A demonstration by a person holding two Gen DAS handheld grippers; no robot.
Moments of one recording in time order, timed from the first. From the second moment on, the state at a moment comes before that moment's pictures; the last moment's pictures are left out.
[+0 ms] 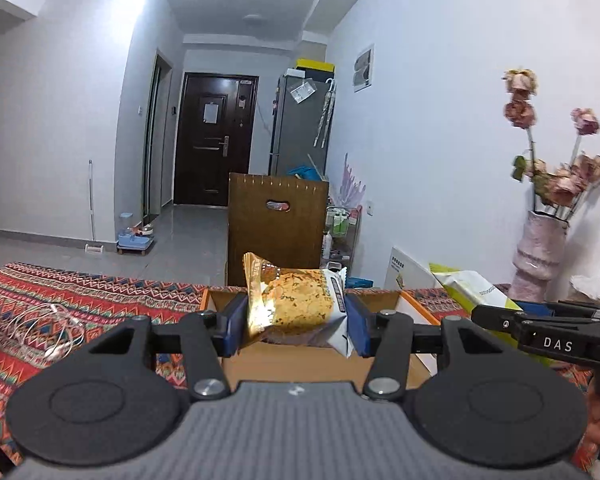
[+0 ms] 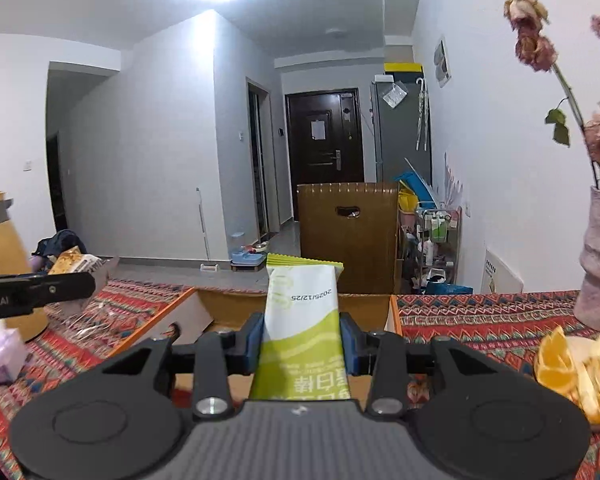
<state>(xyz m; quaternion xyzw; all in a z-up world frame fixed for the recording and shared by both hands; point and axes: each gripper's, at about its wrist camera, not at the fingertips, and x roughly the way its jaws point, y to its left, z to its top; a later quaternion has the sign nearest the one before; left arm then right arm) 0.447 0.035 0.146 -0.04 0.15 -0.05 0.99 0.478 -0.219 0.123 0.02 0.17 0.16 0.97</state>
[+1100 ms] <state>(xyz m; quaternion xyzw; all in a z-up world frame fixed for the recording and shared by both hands) 0.700 0.055 0.059 -0.03 0.41 -0.02 0.91 0.737 -0.159 0.046 -0.08 0.43 0.11 0.89</state>
